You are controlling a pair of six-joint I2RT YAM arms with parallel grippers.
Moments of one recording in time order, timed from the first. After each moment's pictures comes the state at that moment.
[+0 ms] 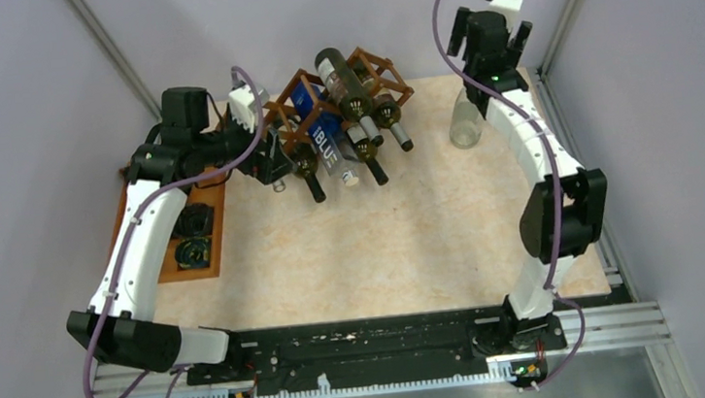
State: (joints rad) left arm -0.26 1.37 1.55 -0.83 0.58 0.23; right arm 0.16 1.77 1.66 -0.08 0.55 0.16
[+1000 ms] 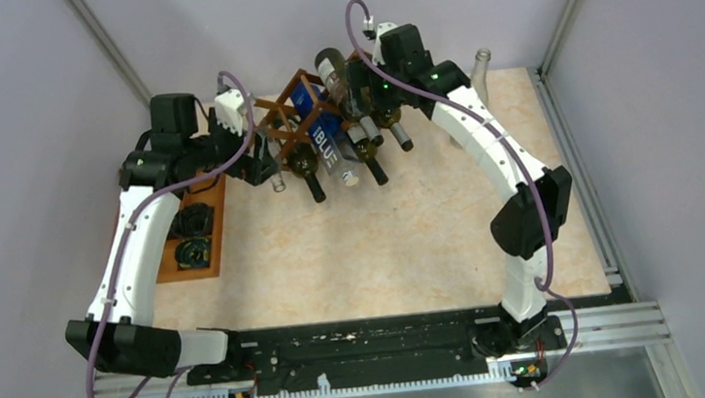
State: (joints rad) left arm -0.19 1.35 1.52 -0.84 0.48 0.25; right arm 0.50 1.86 2.04 -0.76 -0.05 0.24
